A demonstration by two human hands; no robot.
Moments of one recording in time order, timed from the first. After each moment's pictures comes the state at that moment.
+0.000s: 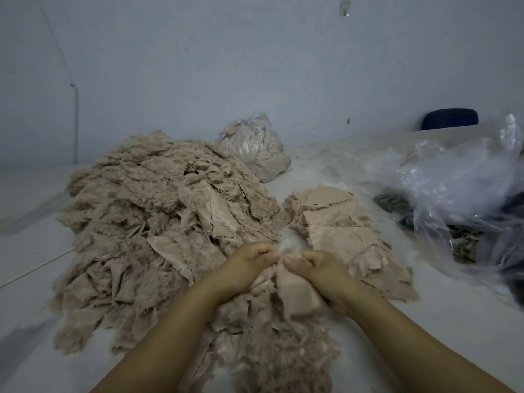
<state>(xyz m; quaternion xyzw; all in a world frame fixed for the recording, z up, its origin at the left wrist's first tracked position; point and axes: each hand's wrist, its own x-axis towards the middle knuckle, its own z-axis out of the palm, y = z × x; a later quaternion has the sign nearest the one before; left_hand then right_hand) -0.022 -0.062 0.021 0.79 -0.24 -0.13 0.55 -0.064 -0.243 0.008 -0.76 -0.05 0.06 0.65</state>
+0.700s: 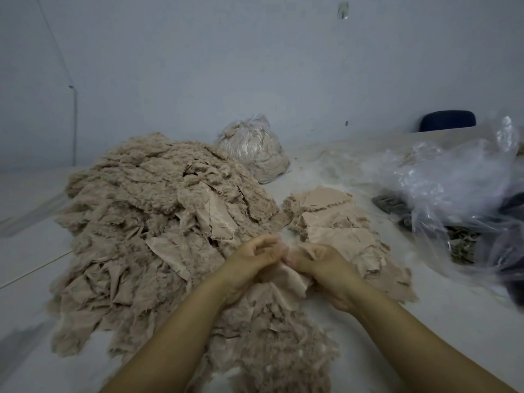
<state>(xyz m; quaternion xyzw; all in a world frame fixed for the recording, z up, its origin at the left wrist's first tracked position) -0.031 -0.074 0.030 0.68 -0.13 -0.19 0.70 -0.068 -0.238 0.024 -0.67 0.00 0.06 0.74</state>
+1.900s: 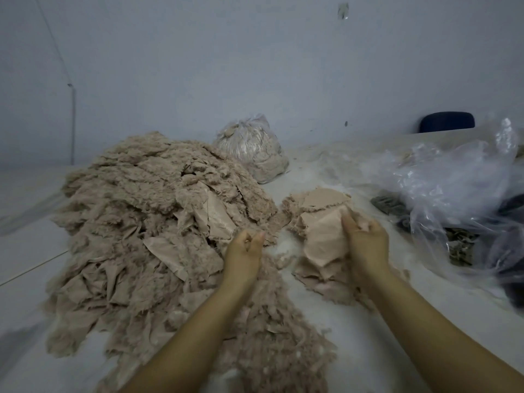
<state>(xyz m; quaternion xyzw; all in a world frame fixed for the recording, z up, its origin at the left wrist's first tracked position) -0.025 -0.089 0.016 0.77 -0.06 0.08 0.63 -0.035 -0.284 0.025 -0.64 0.21 -0.27 0.69</state>
